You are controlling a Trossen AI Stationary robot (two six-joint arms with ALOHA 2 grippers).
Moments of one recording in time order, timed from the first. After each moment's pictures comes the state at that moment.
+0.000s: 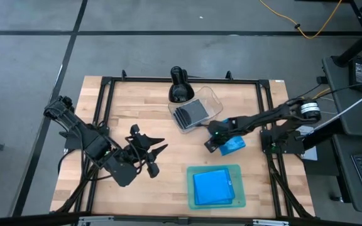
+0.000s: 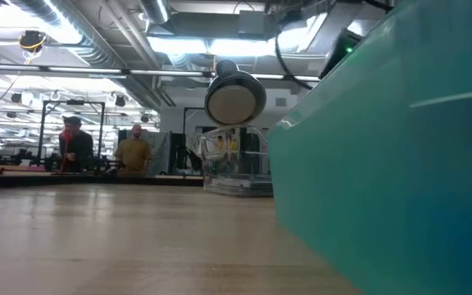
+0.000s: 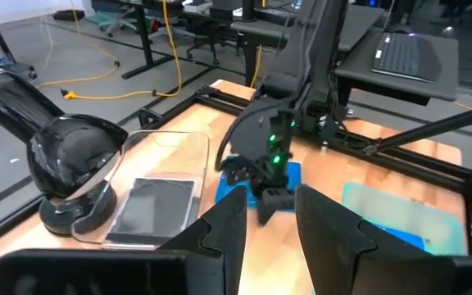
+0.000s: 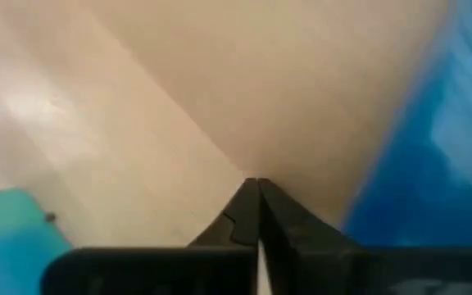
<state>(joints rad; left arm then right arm) -0.66 1.48 1.51 -0.72 -1.07 -0.72 0.00 1.59 0.66 -0.17 -0.16 0.89</state>
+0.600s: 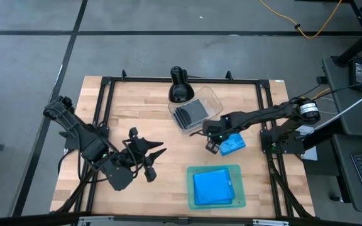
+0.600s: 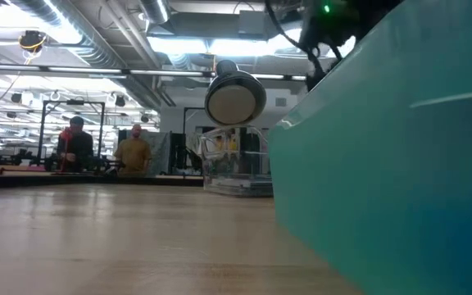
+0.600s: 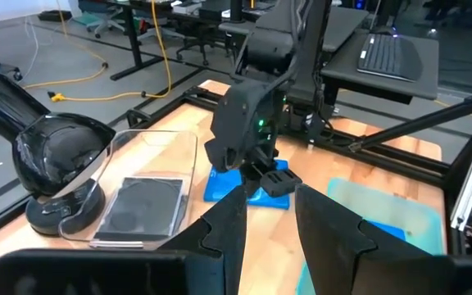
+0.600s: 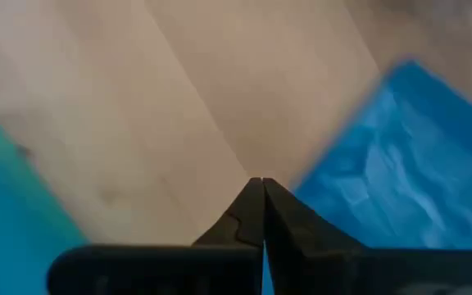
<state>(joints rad) -0.70 1.48 1.51 -0.71 -1.08 -0.73 0.05 1.60 1.00 -0.74 0.01 0.60</state>
